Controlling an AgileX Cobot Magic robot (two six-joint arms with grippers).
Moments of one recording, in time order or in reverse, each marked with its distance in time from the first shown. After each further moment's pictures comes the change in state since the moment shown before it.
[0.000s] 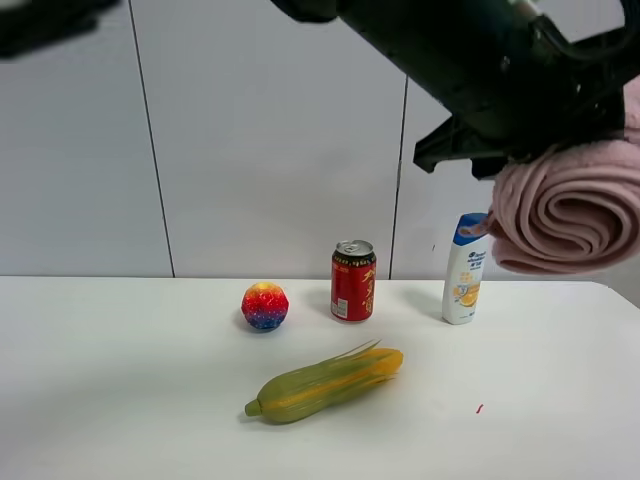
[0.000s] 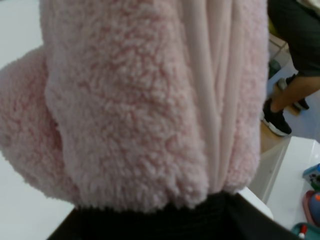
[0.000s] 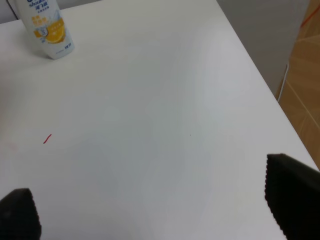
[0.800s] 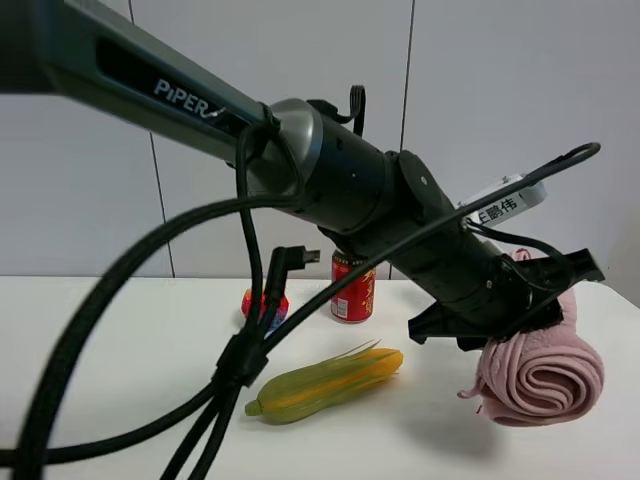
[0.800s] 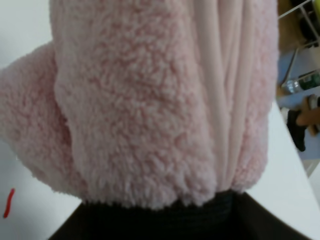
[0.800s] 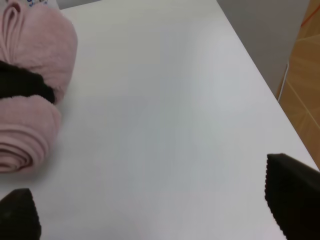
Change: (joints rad) left arm 0.034 0.322 -0.001 -0.260 -0.134 -0.012; right arm 0.000 0.000 0.000 0.000 0.000 0.000
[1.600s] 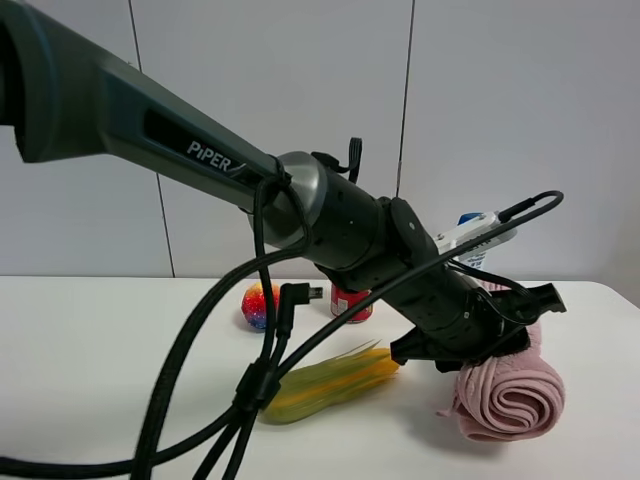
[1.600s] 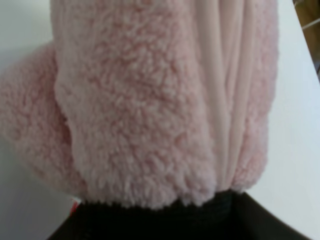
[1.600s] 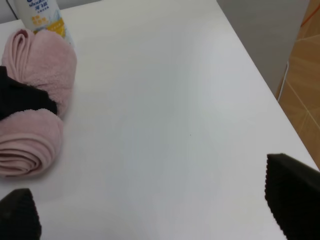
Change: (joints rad) left arm 0.031 0.072 -0.002 -0.001 -0.047 -0.002; right arm 0.000 0.000 0.000 0.000 0.000 0.000
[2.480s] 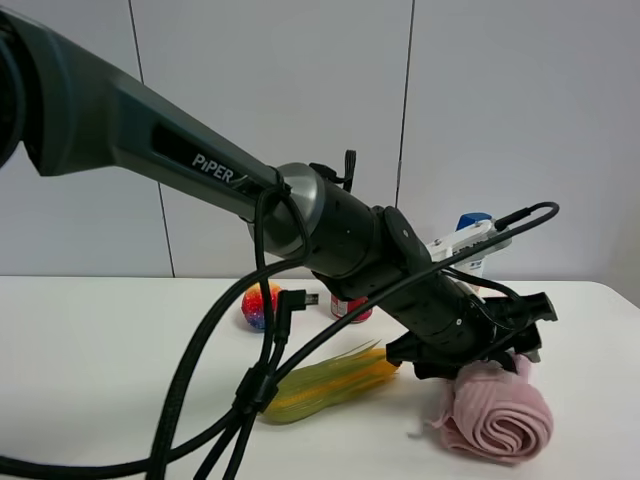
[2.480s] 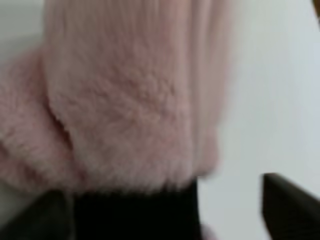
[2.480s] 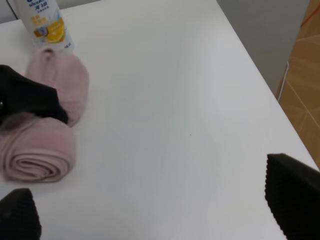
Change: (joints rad) left arm 0.011 0.020 -0.001 -0.071 -0.007 0.094; right arm 0.000 0.000 0.000 0.000 0.000 0.000
